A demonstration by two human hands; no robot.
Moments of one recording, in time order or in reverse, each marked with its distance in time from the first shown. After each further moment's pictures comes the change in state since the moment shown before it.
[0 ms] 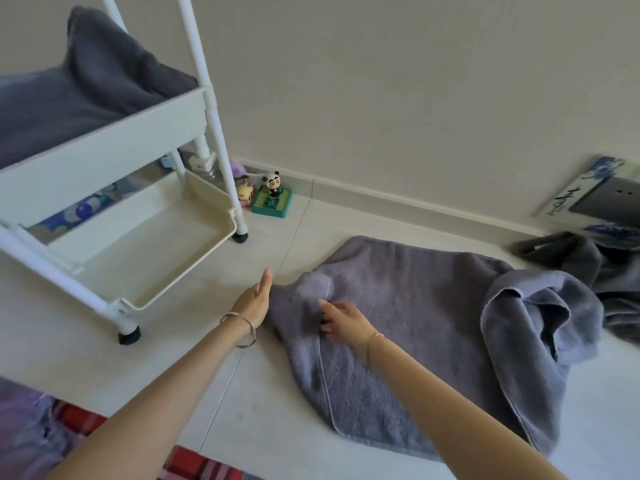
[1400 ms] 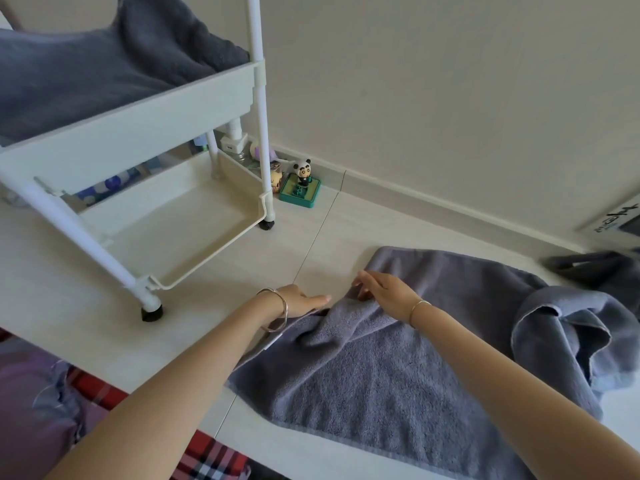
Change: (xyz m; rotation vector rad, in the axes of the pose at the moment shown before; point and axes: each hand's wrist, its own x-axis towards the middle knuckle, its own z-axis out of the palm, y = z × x) left_hand -0.001 0.014 -0.006 0.357 -0.434 -0.028; right_hand 0.033 -0.043 -0.040 -0.837 -0.036 -0.329
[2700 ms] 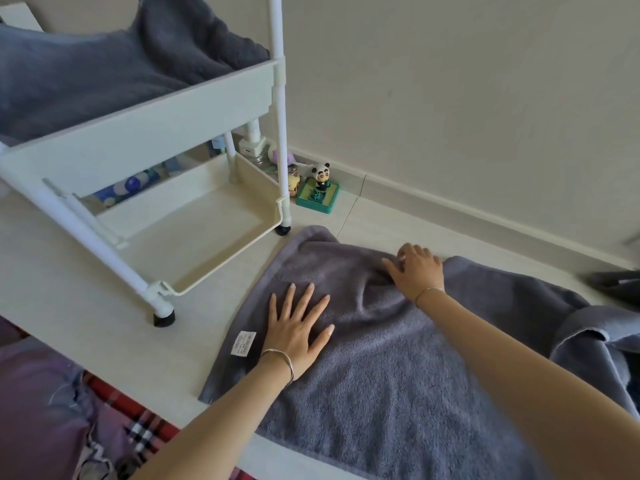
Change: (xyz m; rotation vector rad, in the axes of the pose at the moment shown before) left_hand 0.022 -0.056 0.068 0.537 0.683 0.275; right_hand 0.067 0.021 -0.013 -0.538 0.417 0.069
